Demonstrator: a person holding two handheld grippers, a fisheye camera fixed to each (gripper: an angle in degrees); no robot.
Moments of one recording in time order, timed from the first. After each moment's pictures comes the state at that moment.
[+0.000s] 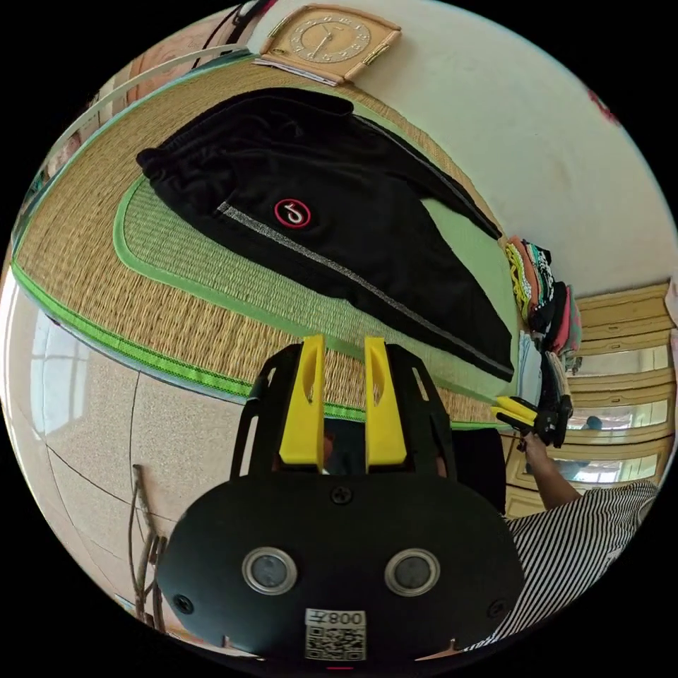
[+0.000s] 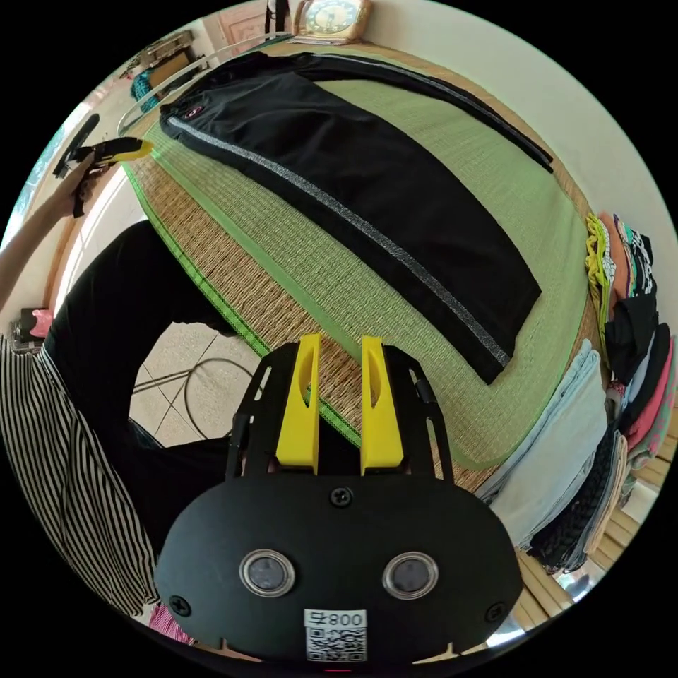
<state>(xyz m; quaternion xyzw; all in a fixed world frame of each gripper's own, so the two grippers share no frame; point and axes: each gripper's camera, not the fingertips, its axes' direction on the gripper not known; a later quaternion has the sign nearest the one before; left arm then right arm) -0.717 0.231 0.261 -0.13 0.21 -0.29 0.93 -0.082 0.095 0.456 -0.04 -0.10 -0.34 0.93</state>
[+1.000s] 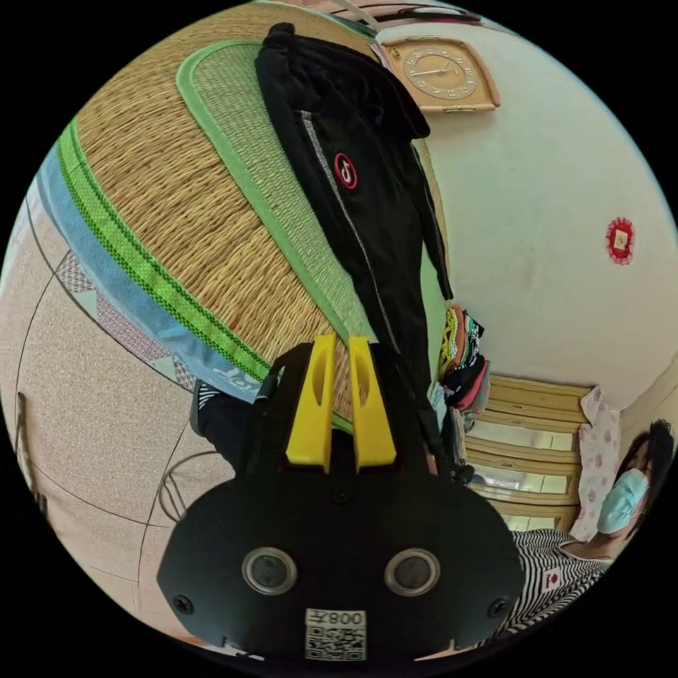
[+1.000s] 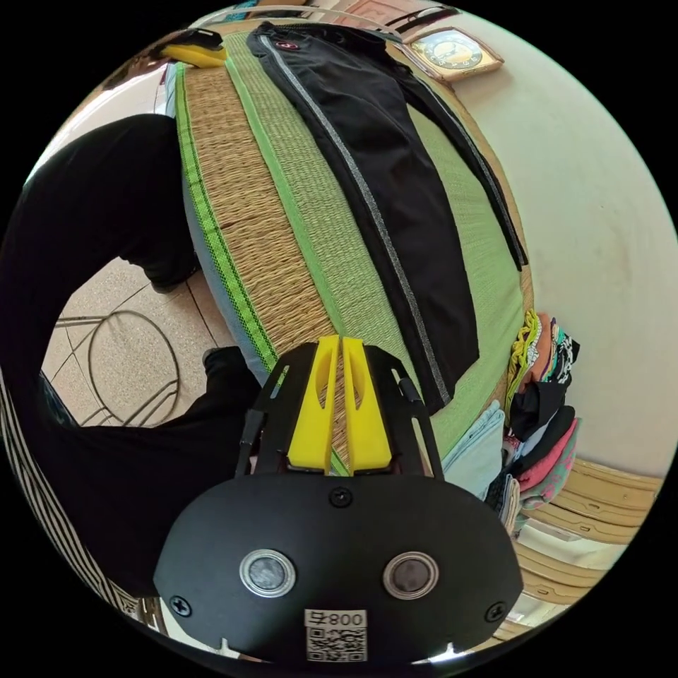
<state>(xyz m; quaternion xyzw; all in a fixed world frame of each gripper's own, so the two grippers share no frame) -0.681 0.231 0.309 -0.06 0.32 -0.42 0.85 -0.114 0.064 0.452 0.04 0.05 -0.44 0.90</state>
